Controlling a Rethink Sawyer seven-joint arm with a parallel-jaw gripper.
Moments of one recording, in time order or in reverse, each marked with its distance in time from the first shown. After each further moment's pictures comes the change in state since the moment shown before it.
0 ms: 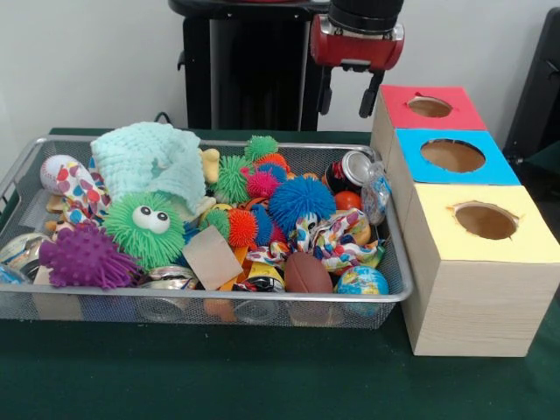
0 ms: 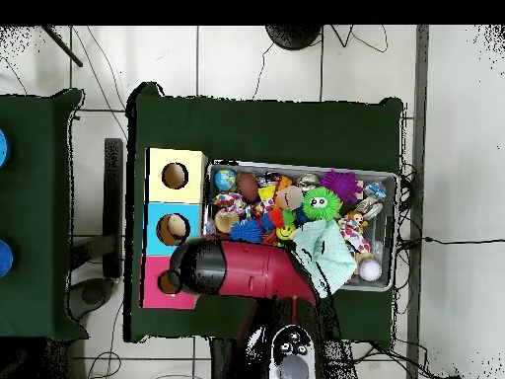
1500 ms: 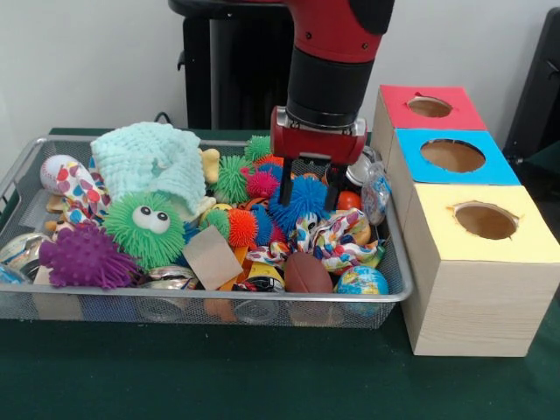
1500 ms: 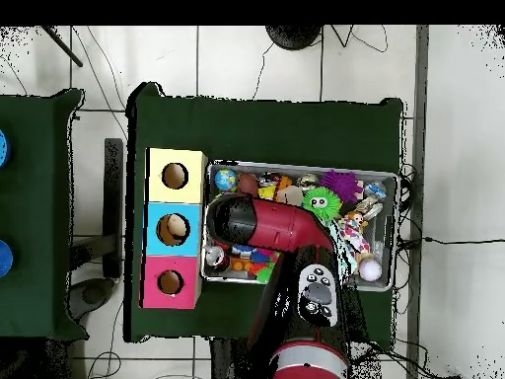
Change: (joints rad) arm -0.071 0.241 -0.005 -0.226 0.050 -0.127 0.000
